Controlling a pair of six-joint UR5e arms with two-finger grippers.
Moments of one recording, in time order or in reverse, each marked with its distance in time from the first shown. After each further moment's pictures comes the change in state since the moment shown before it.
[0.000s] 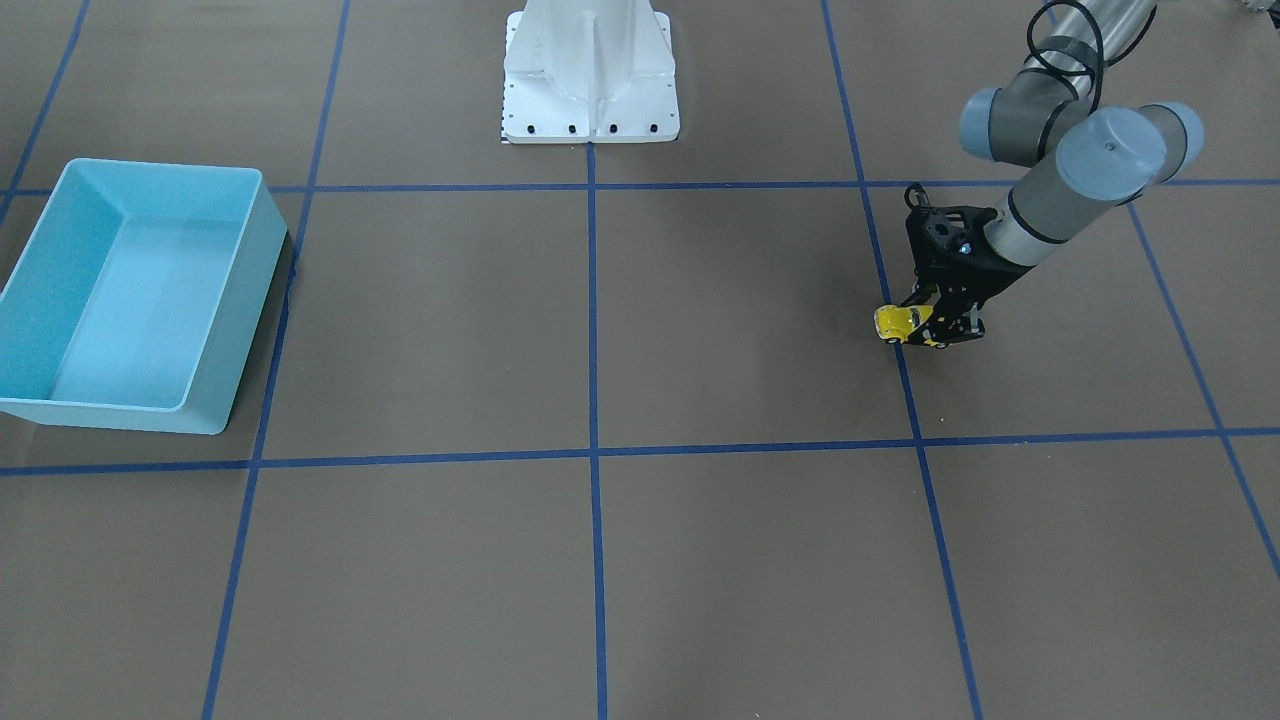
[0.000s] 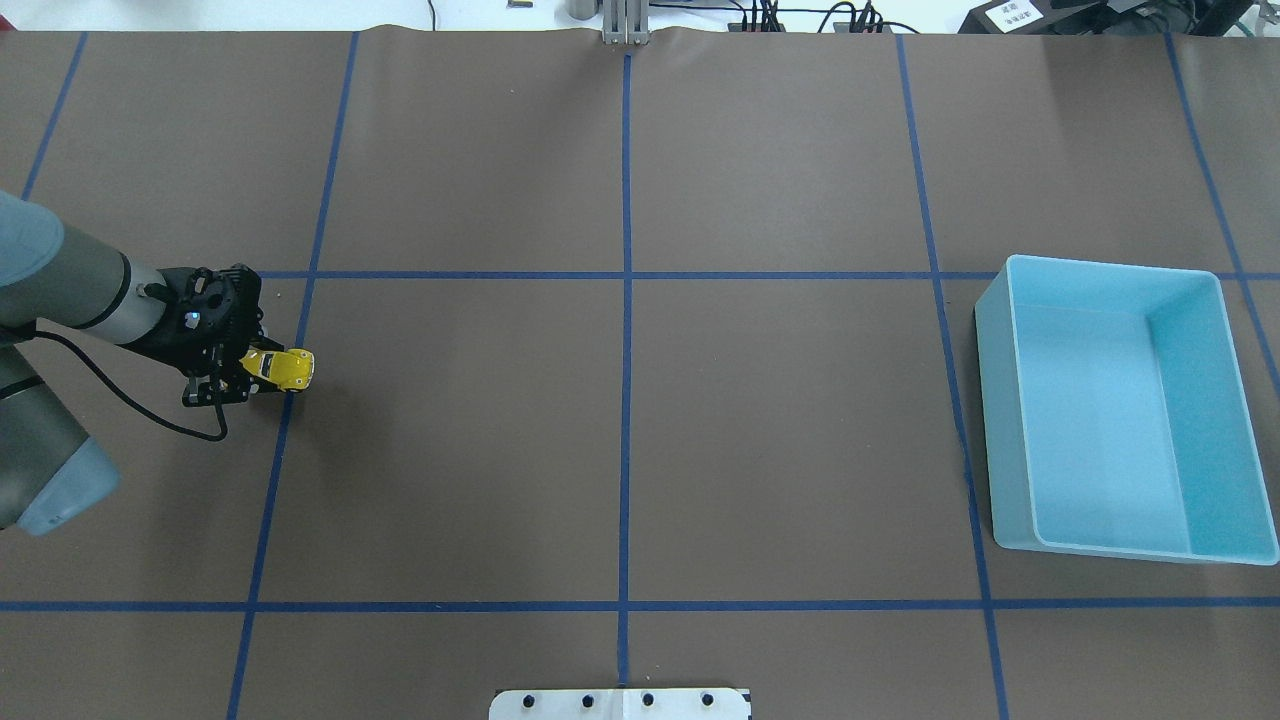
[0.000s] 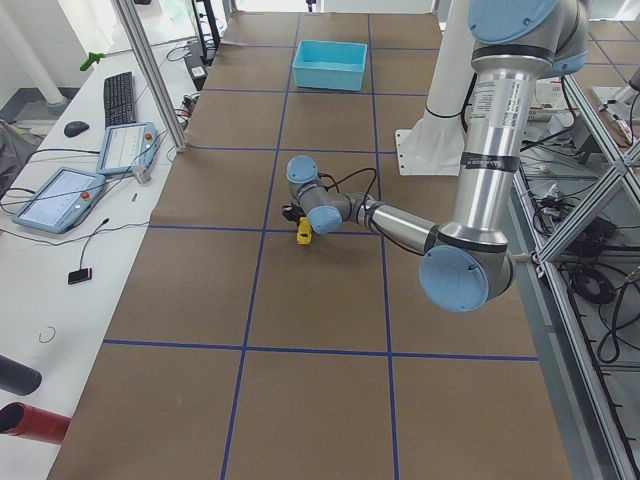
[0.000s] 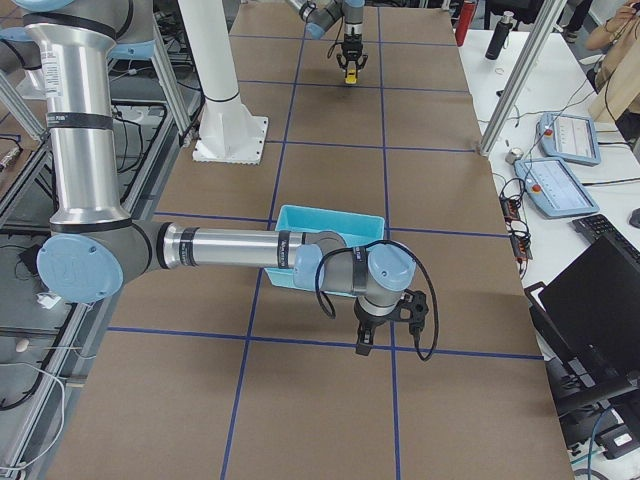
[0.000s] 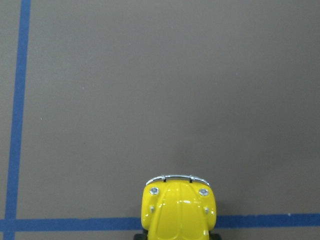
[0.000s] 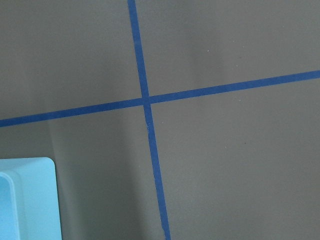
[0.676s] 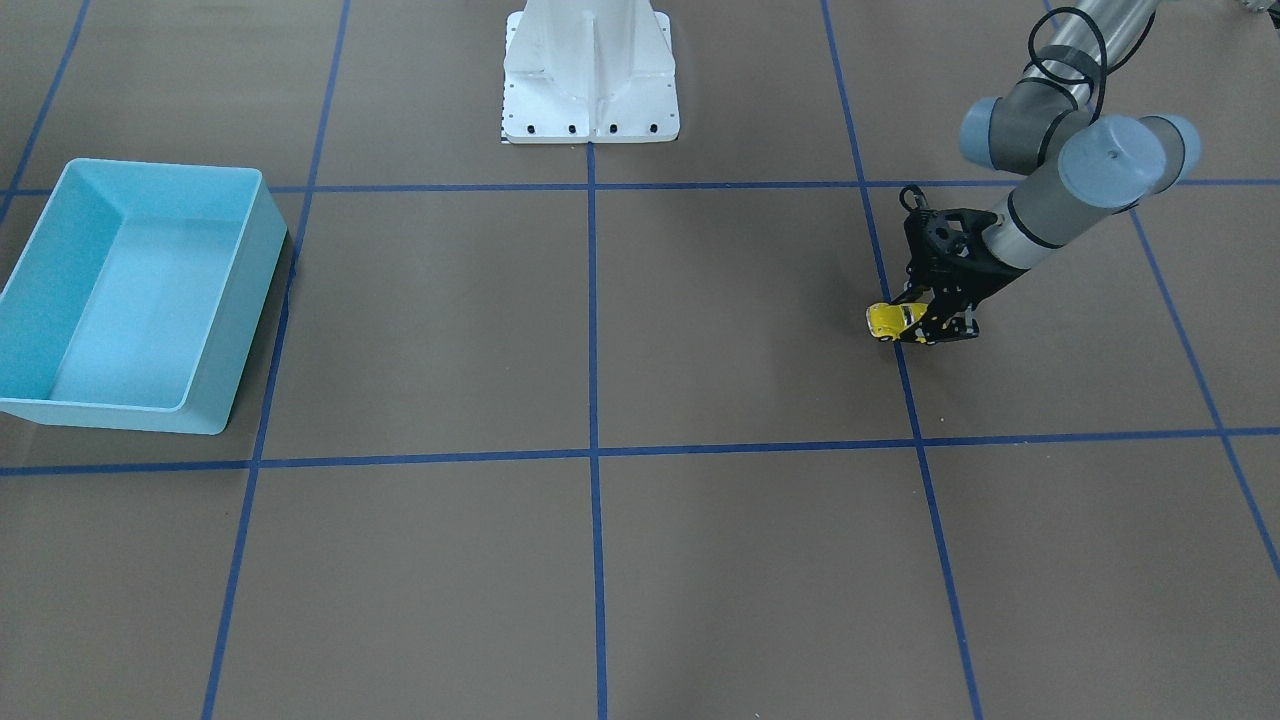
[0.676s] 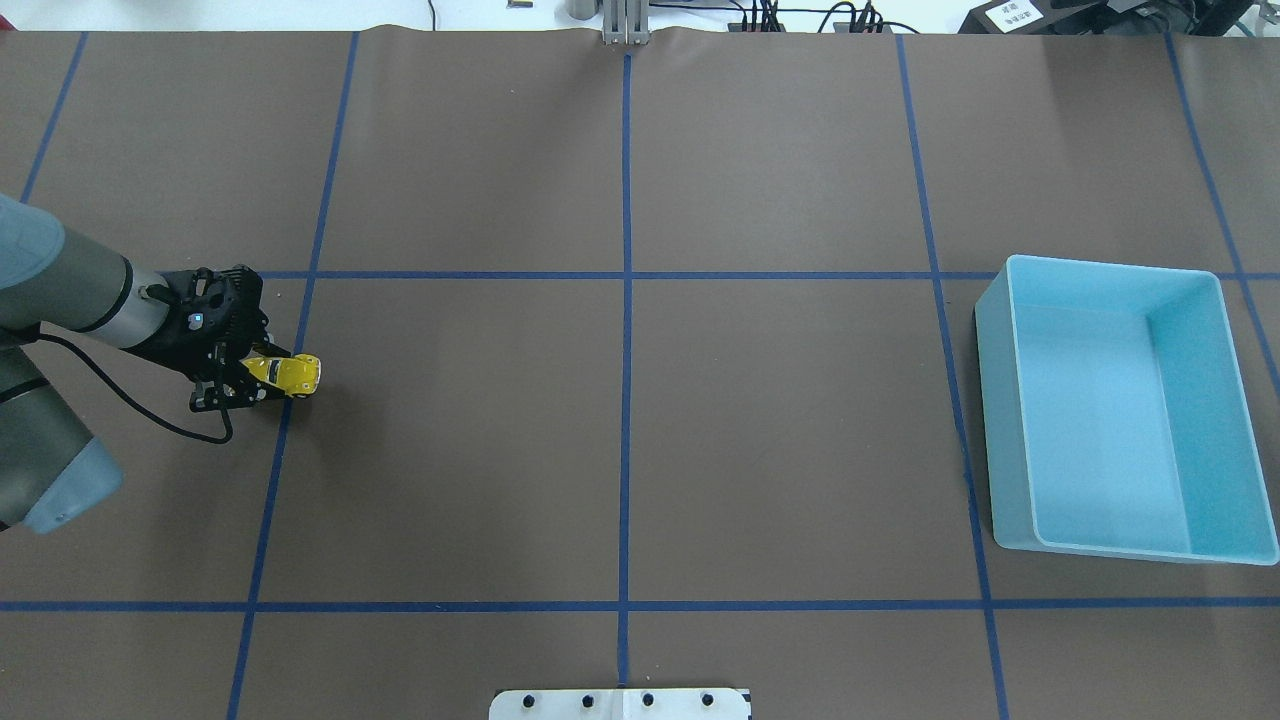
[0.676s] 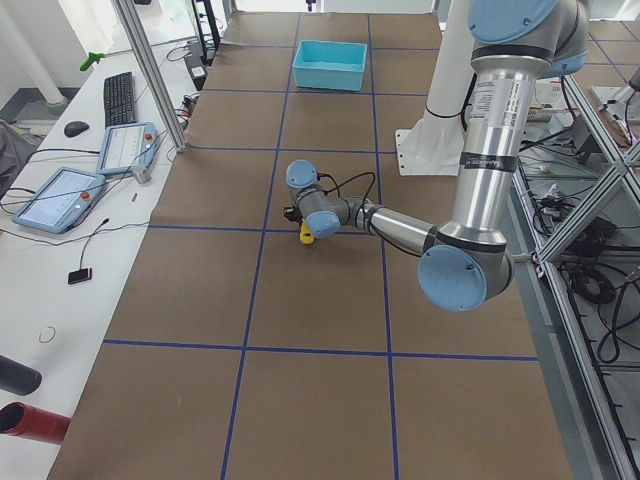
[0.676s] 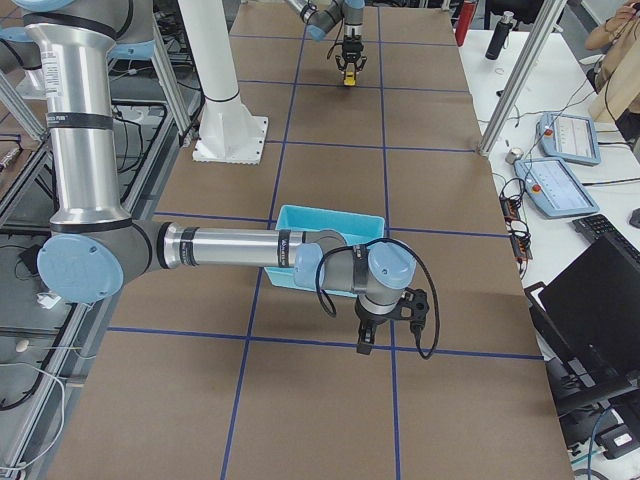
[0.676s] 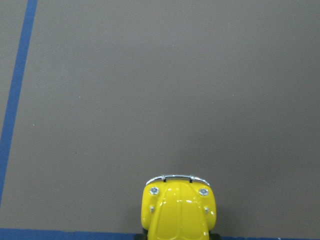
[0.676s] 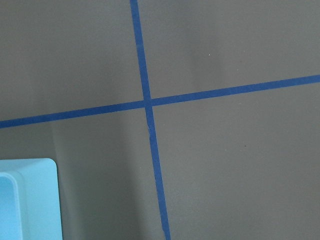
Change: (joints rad) left arm 0.002 -0.006 0.039 -0.055 -0.031 -0.039; right arm 0.000 0.001 0.002 0.000 -0.002 -0.001
